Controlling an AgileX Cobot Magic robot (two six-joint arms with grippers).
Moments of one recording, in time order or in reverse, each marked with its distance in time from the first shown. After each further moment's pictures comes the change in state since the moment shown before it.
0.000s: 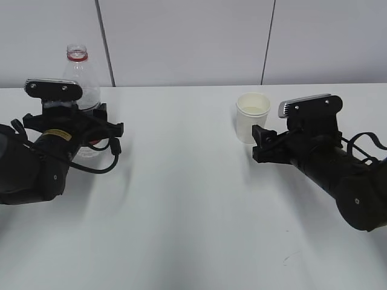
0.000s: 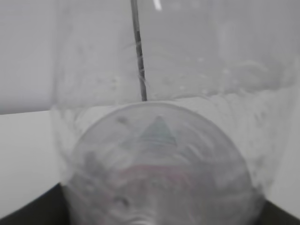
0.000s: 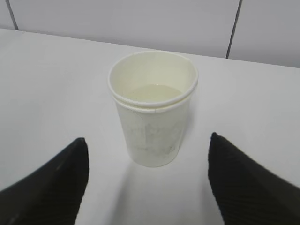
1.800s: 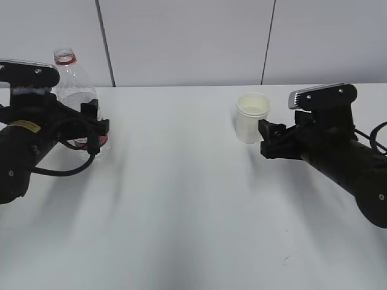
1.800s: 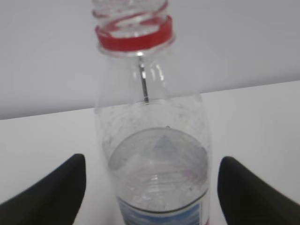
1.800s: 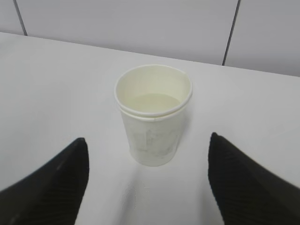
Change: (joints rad) left arm -0.057 -0.311 0.192 -0.102 0.152 0.125; right arm 0.000 -0.143 0.058 -0.004 0.097 -0.013
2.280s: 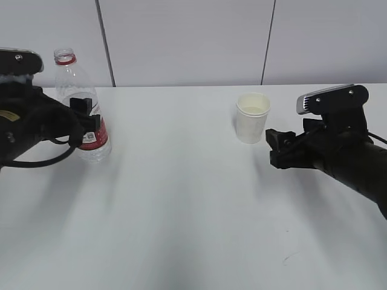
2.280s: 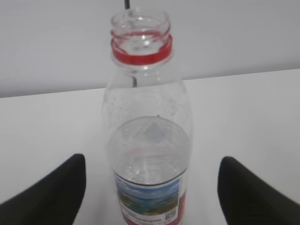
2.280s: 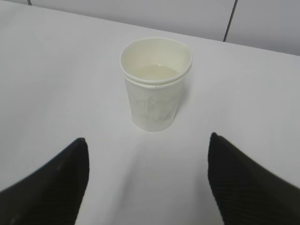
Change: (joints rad) left arm -0.001 -0.180 0.030 -0.055 0.235 0.043; right arm 0.000 -0.123 0.058 0.000 0.155 -0.038
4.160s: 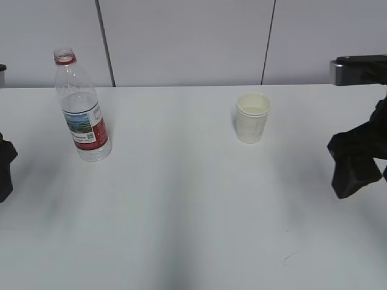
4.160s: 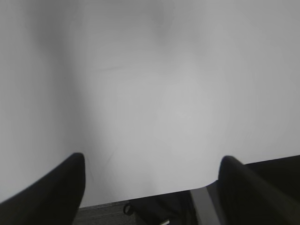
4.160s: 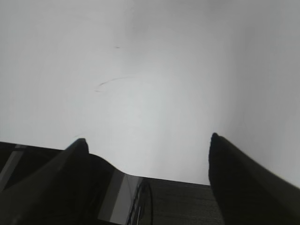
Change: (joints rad) left arm 0.204 -0.197 -0.430 0.605 1.875 -0.459; right arm 0.000 -0.328 -0.514 -0.143 1.898 0.352
